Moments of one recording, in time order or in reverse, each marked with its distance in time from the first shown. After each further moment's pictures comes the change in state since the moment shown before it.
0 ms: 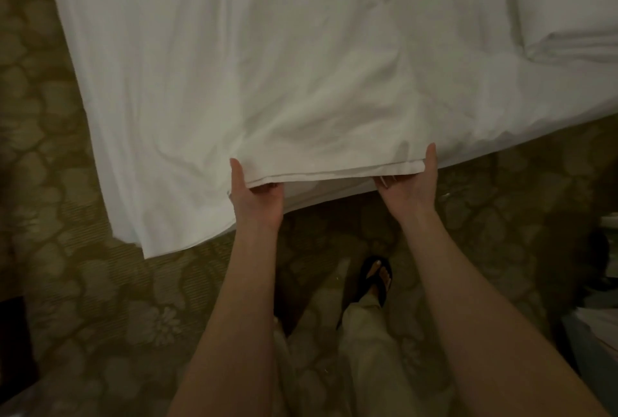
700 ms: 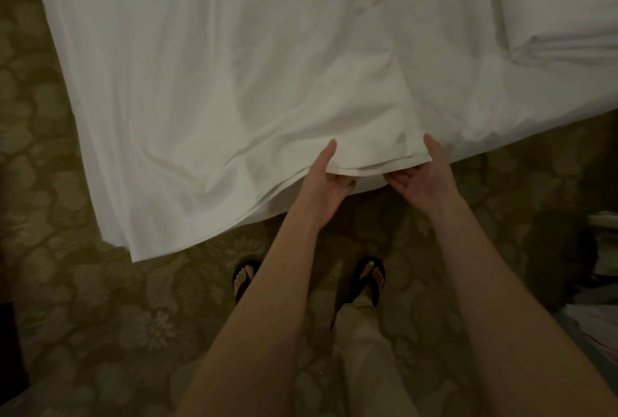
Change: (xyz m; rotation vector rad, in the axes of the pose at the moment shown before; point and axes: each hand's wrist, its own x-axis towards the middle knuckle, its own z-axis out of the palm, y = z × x) left_hand -0.006 -0.082 0.032 0.663 -0.266 -0.368; right_hand -0.008 -0.049 0.001 -0.397 0.058 0.047
